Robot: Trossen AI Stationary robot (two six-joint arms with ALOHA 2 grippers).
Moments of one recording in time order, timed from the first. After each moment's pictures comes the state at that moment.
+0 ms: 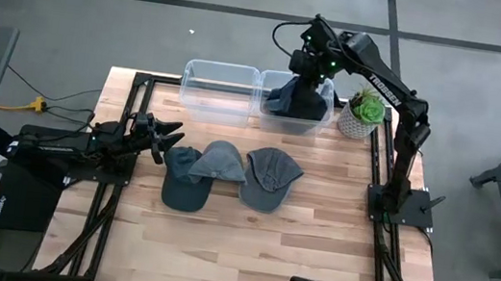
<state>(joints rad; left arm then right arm) 0.09 0.01 0.02 0.05 -0.37 -0.40 -0.65 1.91 2.19 -1.35 -0.14 -0.51</state>
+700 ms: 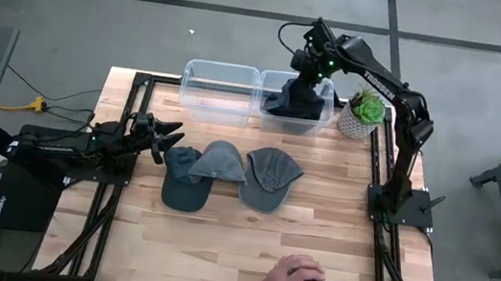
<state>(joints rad) 0.09 0.01 0.02 0.05 -0.37 -0.40 -0.77 1.92 1.94 -1.11 -0.24 -0.49</state>
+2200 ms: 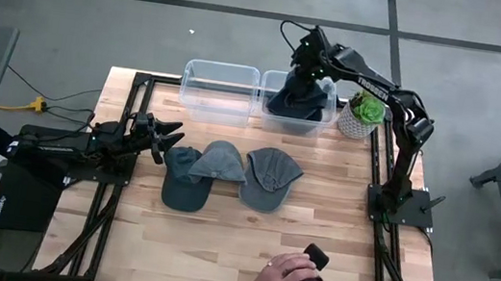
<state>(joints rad) 0.09 0.01 0.02 0.05 -0.37 -0.40 -0.78 1.92 1.75 -0.77 0.11 -0.22</state>
